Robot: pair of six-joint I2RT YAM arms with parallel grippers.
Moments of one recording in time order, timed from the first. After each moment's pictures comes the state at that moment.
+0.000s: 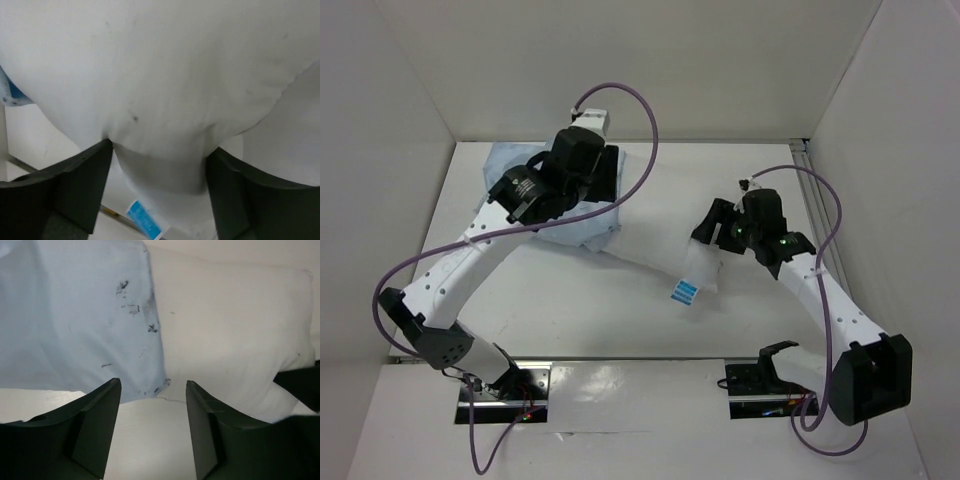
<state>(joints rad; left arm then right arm) -0.72 1.51 1.86 -0.94 -0.39 -0.36 0.26 1.14 0.85 -0.35 -0.24 0.58</state>
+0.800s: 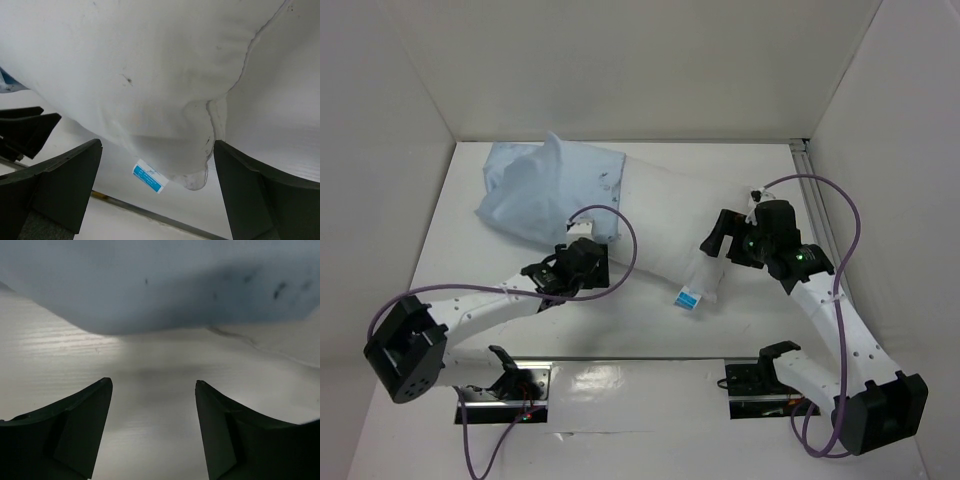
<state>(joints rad) -0.77 1.23 0.69 -0.30 -0.42 -0.63 0.25 0.96 0.86 -0.62 -0.16 0.52</state>
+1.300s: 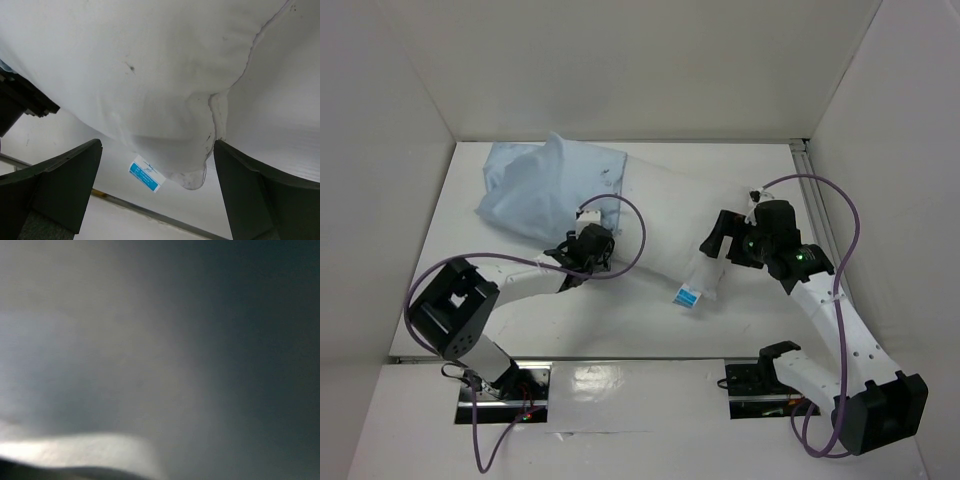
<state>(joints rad) -0.66 1.55 0.77 -0.04 -0.45 -0.54 0.25 0.96 0.86 -0.62 -0.17 0.51</state>
